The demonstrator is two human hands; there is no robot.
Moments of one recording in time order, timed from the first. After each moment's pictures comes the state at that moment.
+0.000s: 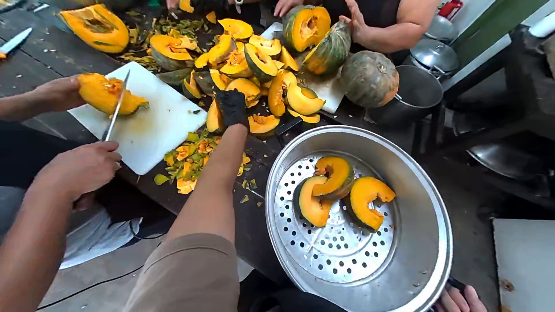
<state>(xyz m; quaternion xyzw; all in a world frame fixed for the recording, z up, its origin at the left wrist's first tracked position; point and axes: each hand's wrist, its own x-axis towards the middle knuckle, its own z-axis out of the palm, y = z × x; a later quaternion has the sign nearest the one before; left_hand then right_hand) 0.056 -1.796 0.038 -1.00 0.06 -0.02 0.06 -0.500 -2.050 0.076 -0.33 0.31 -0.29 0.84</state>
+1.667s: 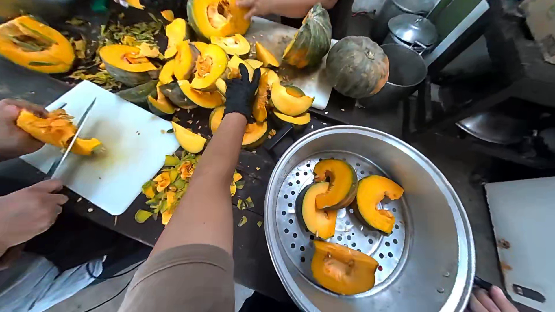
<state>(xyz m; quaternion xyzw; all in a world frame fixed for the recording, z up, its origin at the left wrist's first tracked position) 0.100 -1.864 0.057 -0.97 0.25 -0.02 0.02 -0.495 -2.043 0.082 -0.33 0.37 -0.32 0.81</state>
